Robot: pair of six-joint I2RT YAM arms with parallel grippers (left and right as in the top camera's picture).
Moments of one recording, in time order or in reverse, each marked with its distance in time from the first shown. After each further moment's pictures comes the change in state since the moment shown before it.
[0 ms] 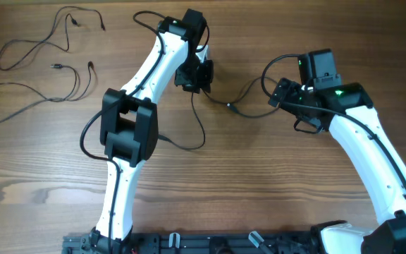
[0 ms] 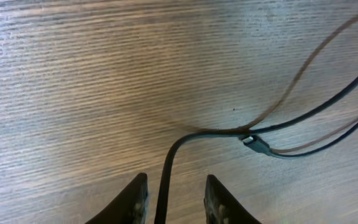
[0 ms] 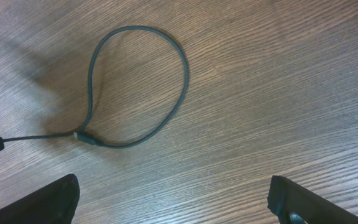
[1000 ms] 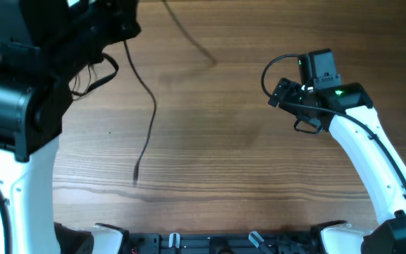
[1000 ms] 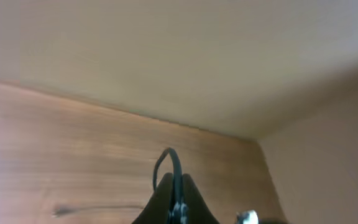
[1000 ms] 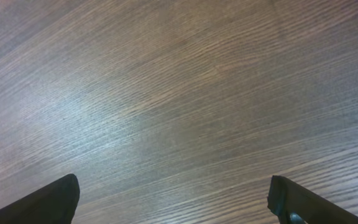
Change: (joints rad) left arm 0.112 -0.876 0.136 0.153 -0.222 -0.297; right arm 0.000 0.000 0.000 0.000 0.000 0.000
